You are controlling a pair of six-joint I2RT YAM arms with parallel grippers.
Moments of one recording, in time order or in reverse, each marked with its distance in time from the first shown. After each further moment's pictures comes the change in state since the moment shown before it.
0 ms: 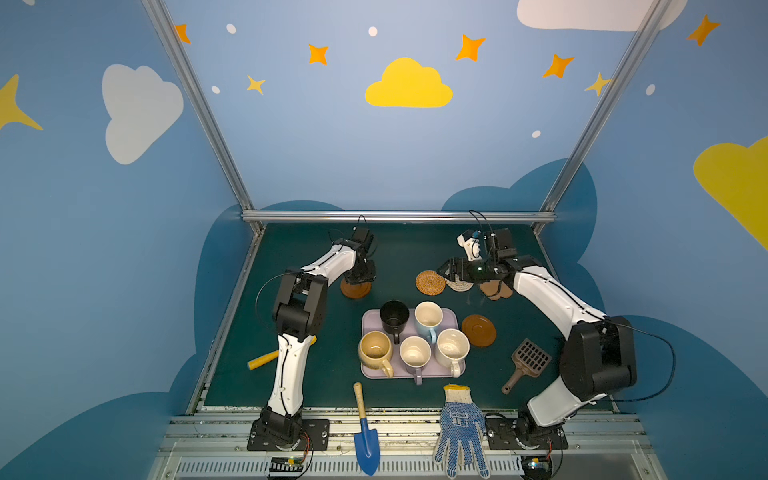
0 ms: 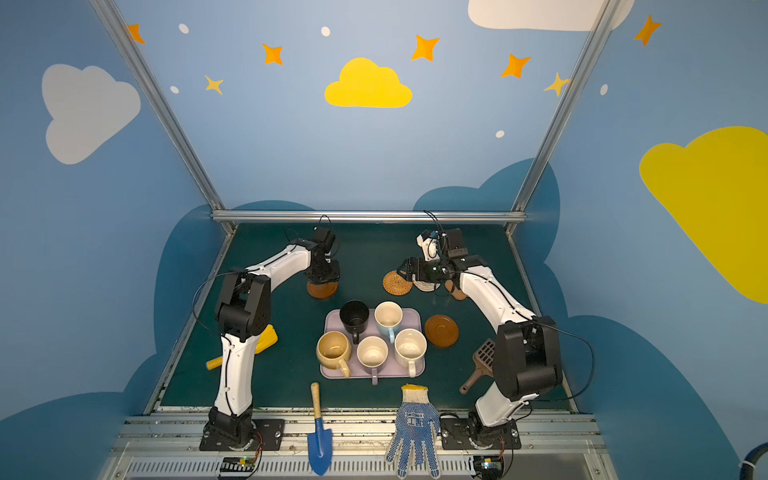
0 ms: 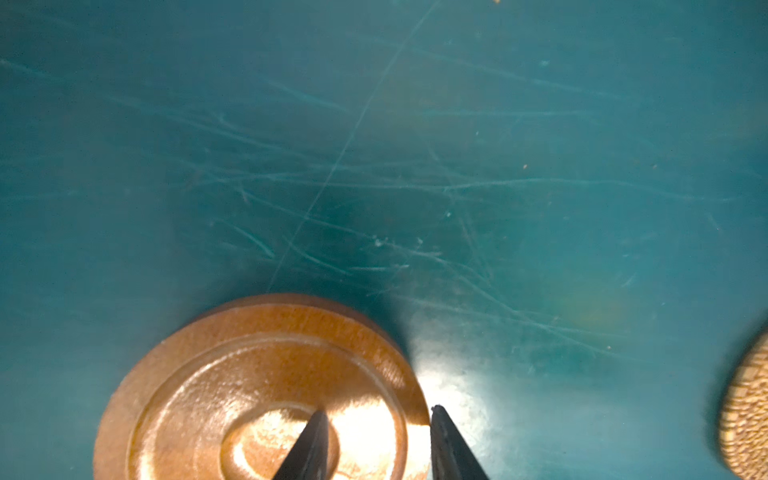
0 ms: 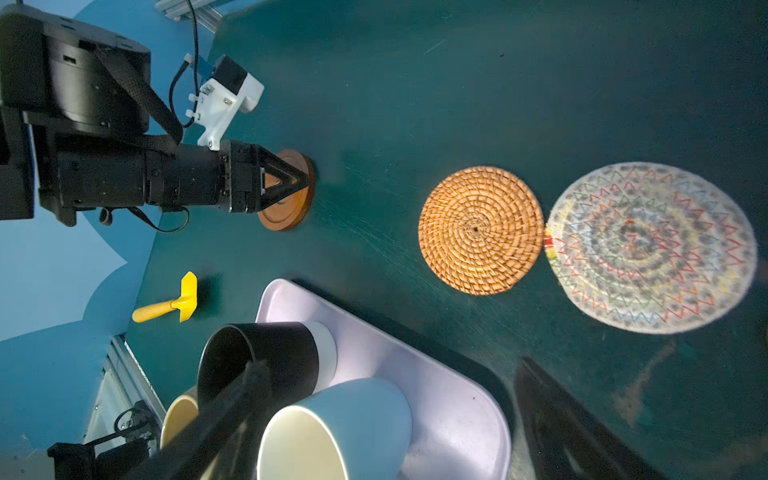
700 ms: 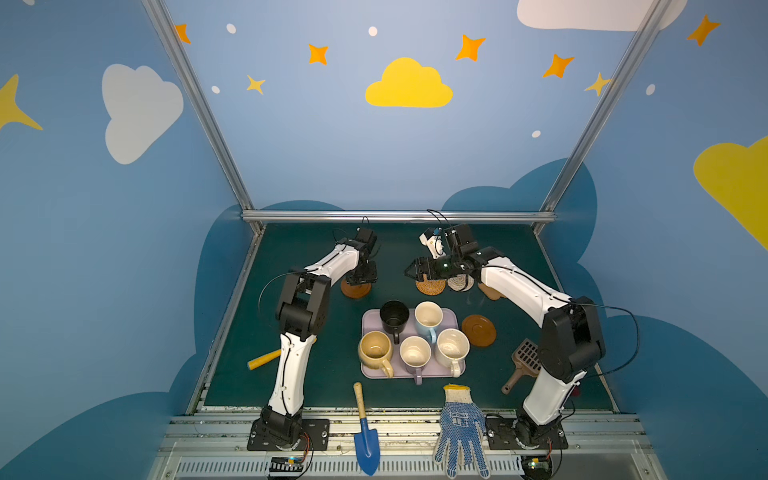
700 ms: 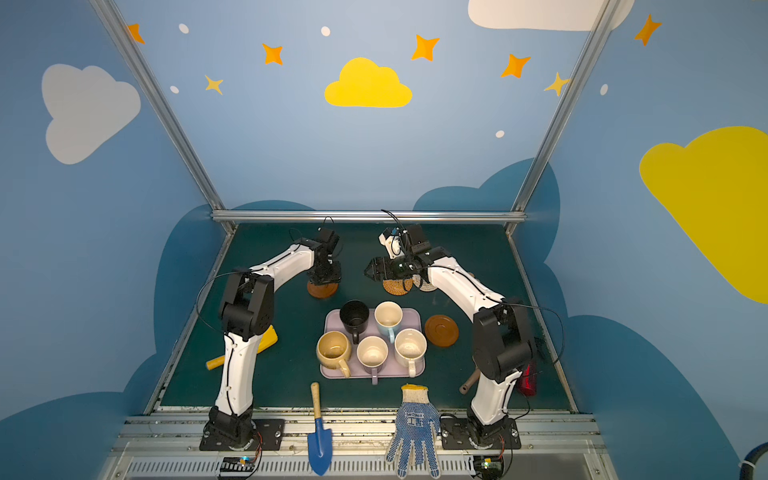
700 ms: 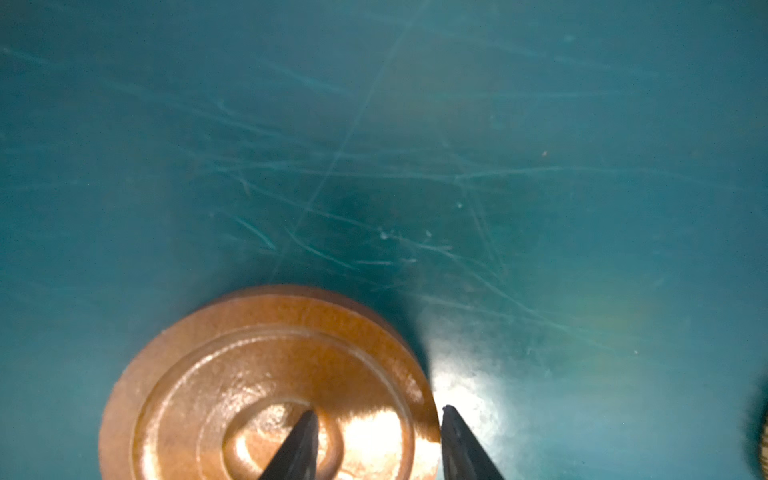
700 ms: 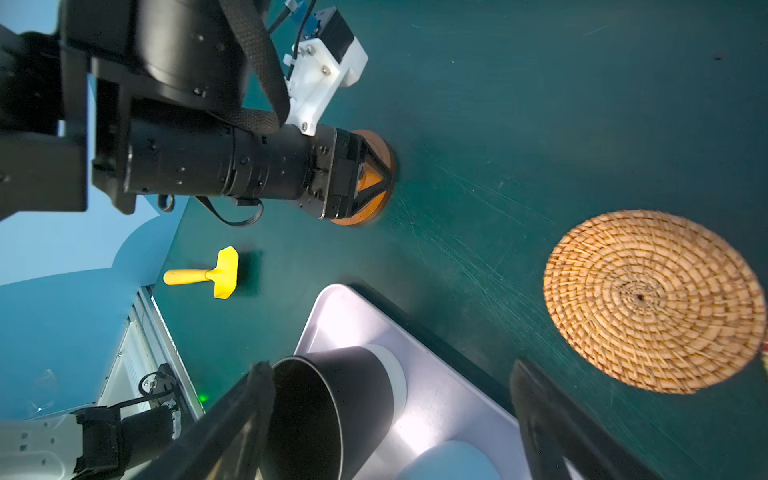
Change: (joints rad) left arm -0.019 0.013 0.006 -0.038 -0.046 -0.011; right arm 0.195 0.153 0.175 -0.002 0.010 0.032
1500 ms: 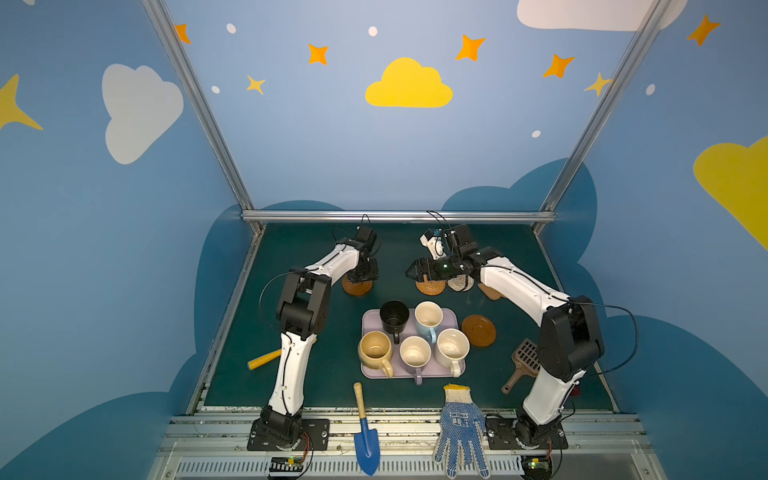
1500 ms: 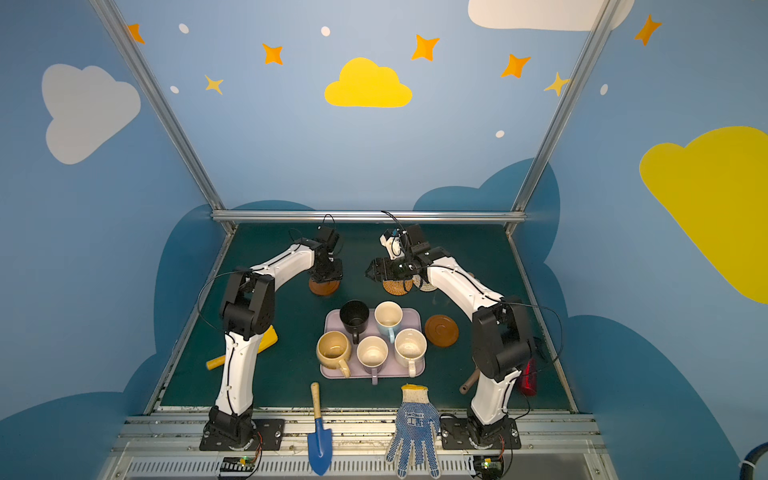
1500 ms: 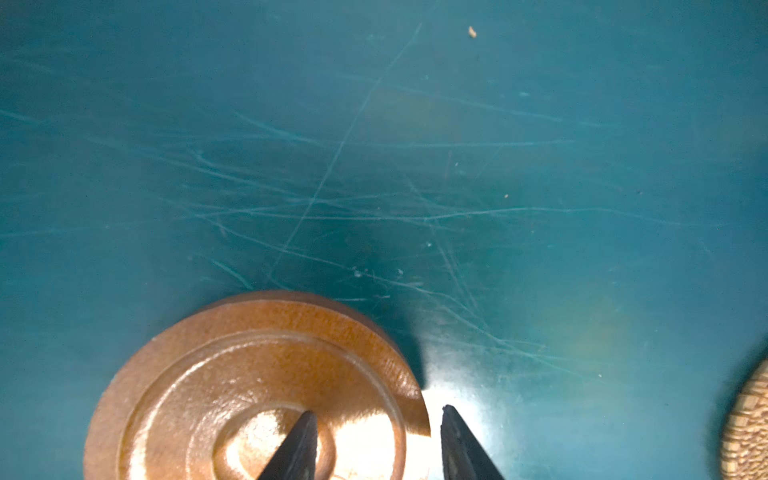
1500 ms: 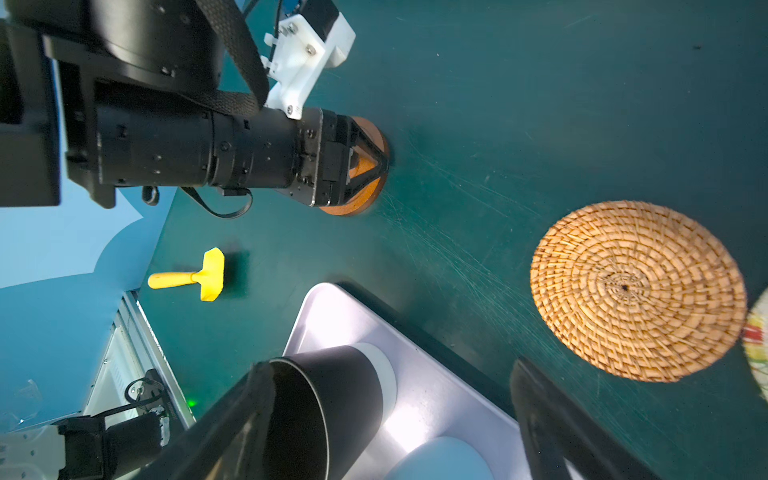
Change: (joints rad) left arm 0.004 0.015 0.018 0.054 0.019 0.005; right arm -0.003 0.009 0.000 -0.014 0.032 0.000
